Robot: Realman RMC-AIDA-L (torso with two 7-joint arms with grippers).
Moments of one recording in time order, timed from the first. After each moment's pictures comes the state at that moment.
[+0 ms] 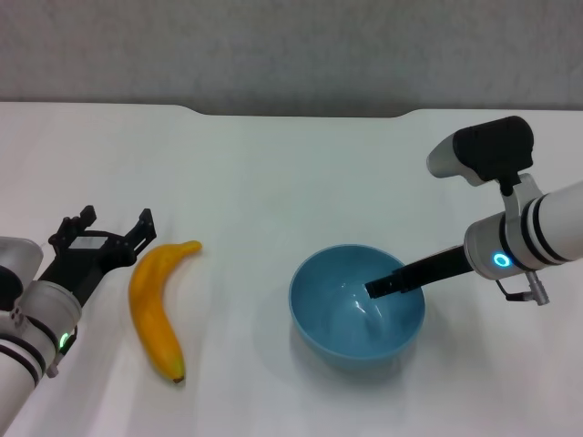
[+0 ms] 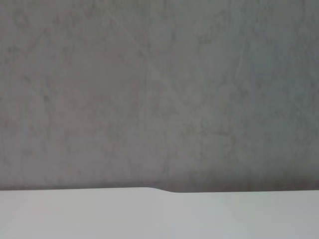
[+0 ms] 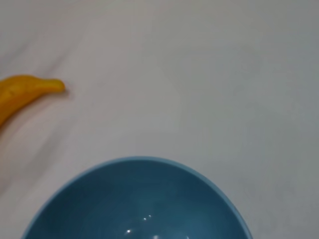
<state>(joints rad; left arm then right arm) -0.44 -2.04 -0.89 -0.37 2.32 0.76 -0.13 0.79 2.00 -1.56 -0.59 -2.17 -0.84 2.55</state>
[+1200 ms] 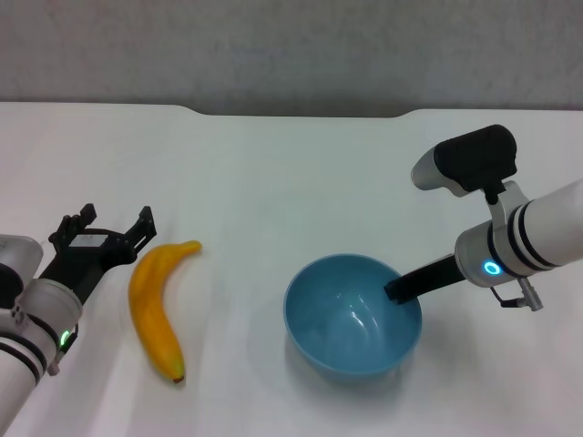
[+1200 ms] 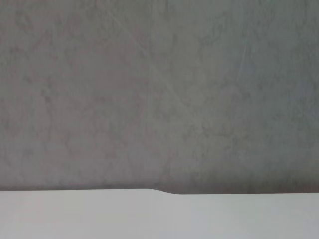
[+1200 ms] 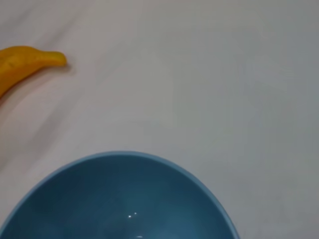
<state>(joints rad) -0.44 -2.04 -0.89 -0.37 2.31 0.76 -0.13 0.82 2.01 -1.61 -0.56 -2.19 -0.83 2.57</state>
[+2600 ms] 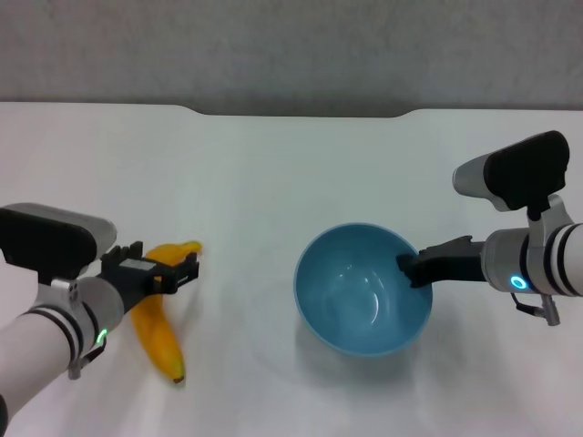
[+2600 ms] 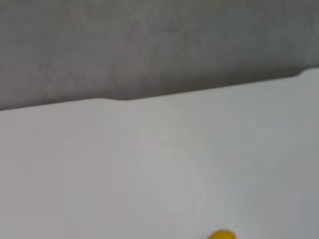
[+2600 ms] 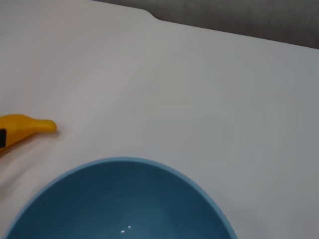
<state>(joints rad) -0.36 -2.03 -1.16 -0.79 2.43 0.07 0.18 0.51 2.02 -1.69 -0.92 -2.19 -0.65 2.55</state>
